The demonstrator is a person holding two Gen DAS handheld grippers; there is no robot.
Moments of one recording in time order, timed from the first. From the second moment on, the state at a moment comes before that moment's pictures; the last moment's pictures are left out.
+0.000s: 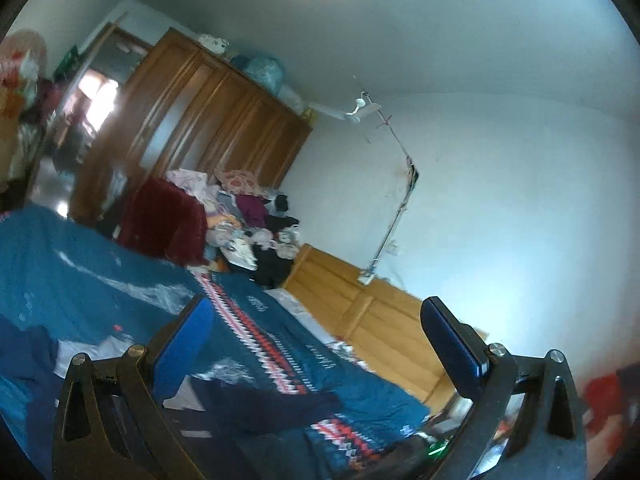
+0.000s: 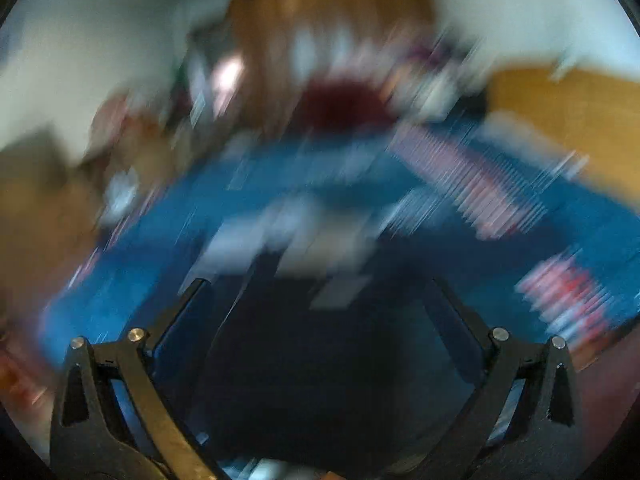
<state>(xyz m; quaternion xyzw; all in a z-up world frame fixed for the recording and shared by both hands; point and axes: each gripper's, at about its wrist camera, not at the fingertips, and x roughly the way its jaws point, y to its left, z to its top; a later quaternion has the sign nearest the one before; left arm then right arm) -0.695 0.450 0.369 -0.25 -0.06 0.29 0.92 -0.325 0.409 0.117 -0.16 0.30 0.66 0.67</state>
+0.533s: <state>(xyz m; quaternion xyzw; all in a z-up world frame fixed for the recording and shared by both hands) -0.730 0.591 0.187 -0.20 0.14 0.53 0.81 -0.300 0.545 0.007 -0.30 0.37 0.64 0.60</state>
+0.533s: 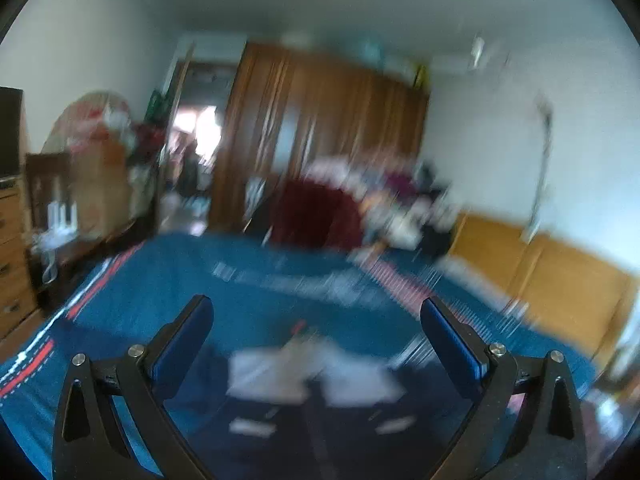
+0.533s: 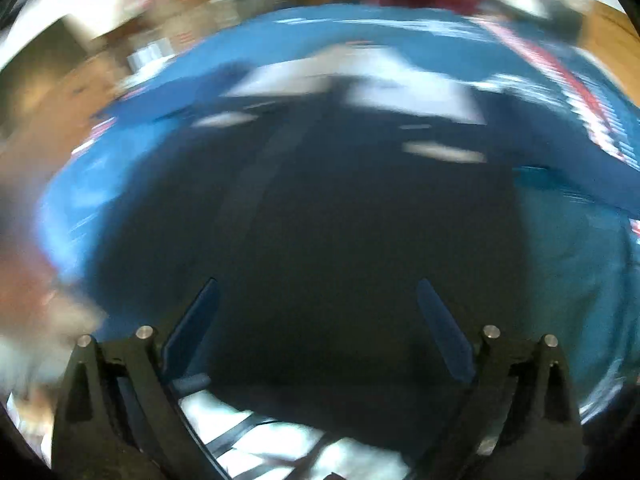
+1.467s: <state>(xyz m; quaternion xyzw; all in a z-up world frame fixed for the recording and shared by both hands) -0.638 0.703 -0.155 -0.36 0.41 0.51 0.66 0.135 0.503 -0.004 0.00 0.51 0.42 0.75</state>
